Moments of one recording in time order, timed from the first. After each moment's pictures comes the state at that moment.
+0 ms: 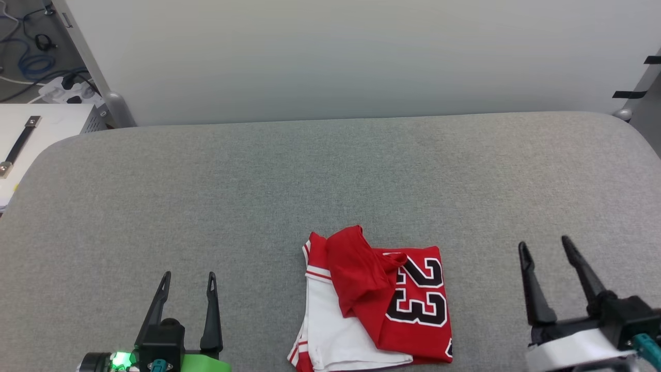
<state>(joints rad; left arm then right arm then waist) 0.14 0.16 -0.12 0.03 -0.03 0.14 -0.26 0.12 -0.11 0.02 -0.08 0.08 0.13 -0.26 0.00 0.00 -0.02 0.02</state>
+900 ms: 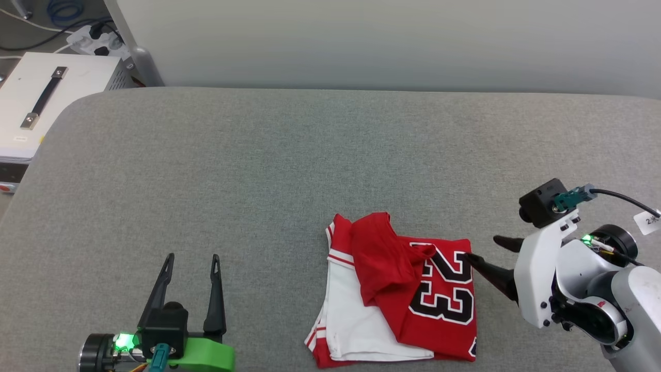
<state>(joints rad) 0.09 0.15 -0.12 0.04 -0.02 0.13 -0.26 -0.31 -0.52 0.45 -0.06 0.68 0.13 0.68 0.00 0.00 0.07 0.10</state>
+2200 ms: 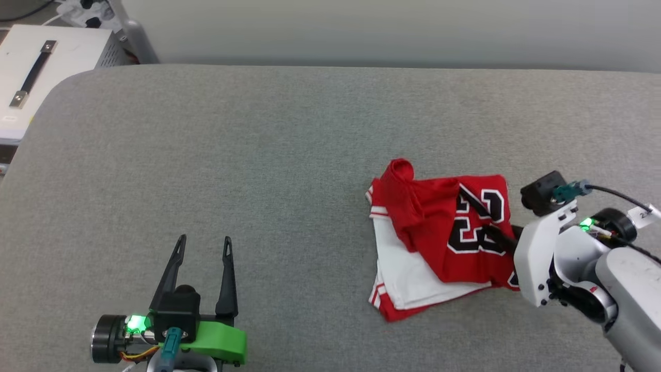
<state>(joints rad) 0.03 0.14 -0.15 0.05 -0.01 0.14 -0.26 -0.47 -0.57 0.65 0.22 0.70 0.13 0.42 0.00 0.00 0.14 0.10</state>
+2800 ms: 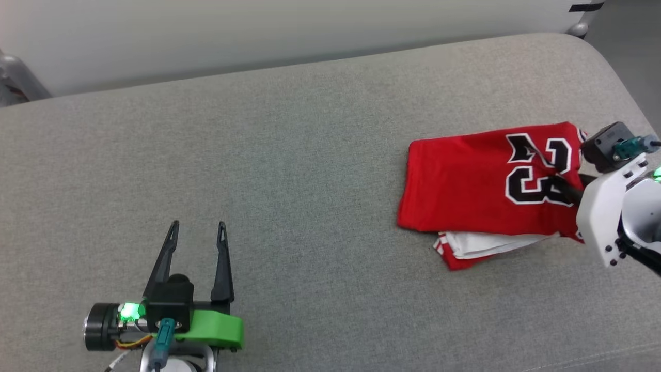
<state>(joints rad) 0.01 0.14 -0.14 0.02 -0.01 0.15 -0.26 -0.57 -0.78 0.64 0.09 0.63 0.13 0.48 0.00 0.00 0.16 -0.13</state>
